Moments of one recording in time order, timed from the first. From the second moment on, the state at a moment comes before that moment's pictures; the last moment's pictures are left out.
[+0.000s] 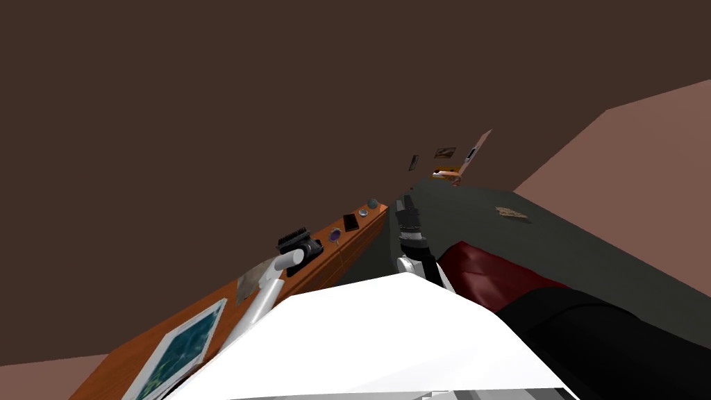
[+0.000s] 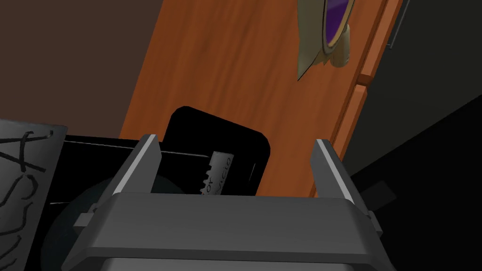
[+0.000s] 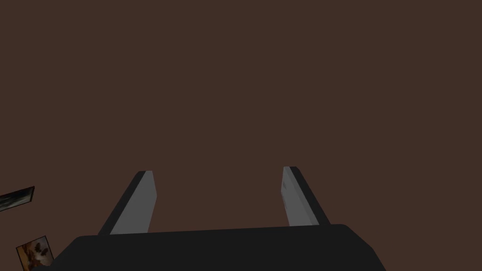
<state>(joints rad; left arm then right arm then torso) -0.02 0.35 0.01 -1.51 0.62 0.78 0.65 0.52 0.02 0.07 -2.39 0.04 -0.42 0.15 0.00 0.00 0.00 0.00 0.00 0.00</state>
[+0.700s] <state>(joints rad) -0.14 0.38 -0.02 -1.38 0.71 0.93 0.71 0.52 0.02 0.07 -2.39 0.04 -0.42 0.15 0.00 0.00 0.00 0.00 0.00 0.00</state>
